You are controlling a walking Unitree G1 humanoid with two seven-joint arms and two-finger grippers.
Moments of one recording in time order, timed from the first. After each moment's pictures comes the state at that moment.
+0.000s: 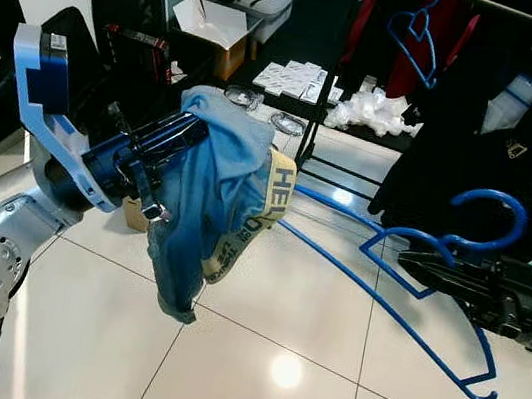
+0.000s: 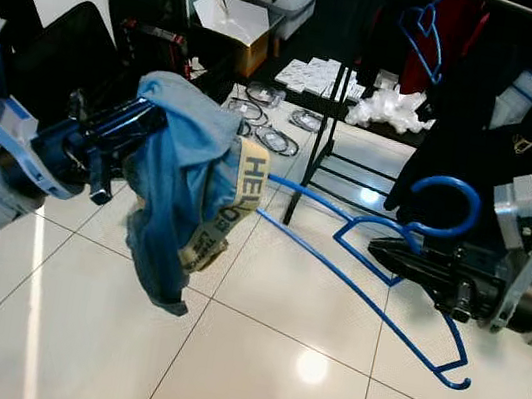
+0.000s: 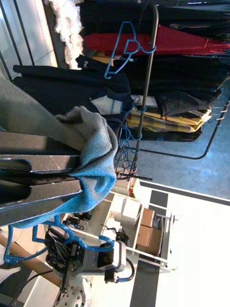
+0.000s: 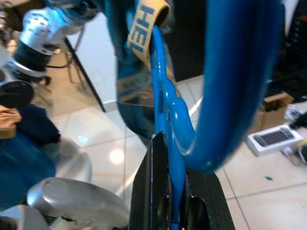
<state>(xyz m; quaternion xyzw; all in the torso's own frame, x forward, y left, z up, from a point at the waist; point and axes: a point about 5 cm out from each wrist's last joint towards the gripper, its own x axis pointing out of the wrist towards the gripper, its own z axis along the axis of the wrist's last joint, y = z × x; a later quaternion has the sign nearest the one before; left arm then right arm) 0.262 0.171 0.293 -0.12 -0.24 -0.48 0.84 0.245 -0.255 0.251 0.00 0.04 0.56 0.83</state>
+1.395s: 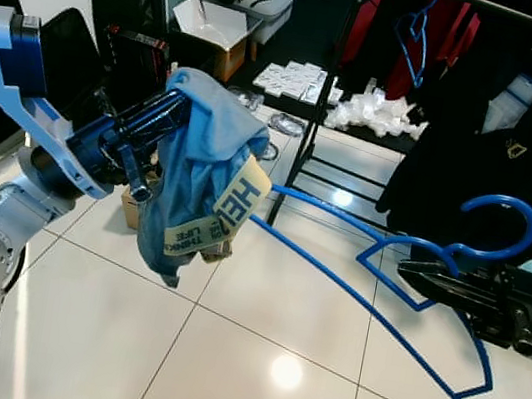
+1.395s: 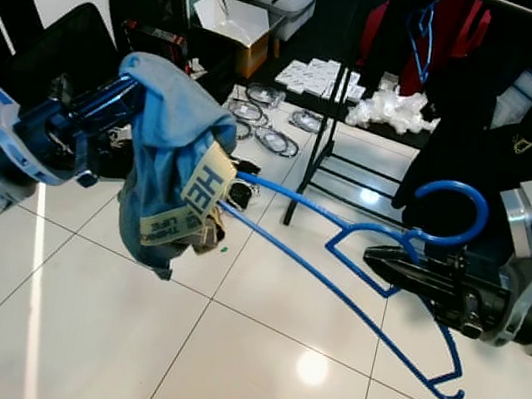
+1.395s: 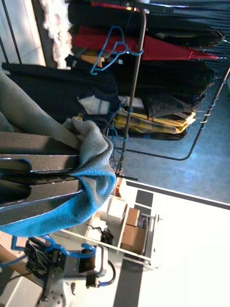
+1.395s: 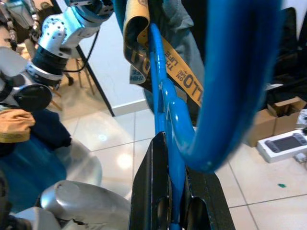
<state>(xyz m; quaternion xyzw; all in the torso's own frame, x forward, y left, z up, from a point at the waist) 0.264 0.174 0.301 -0.15 -0.27 -0.47 0.83 0.240 -0.250 0.252 0.01 0.03 0.57 0.82</state>
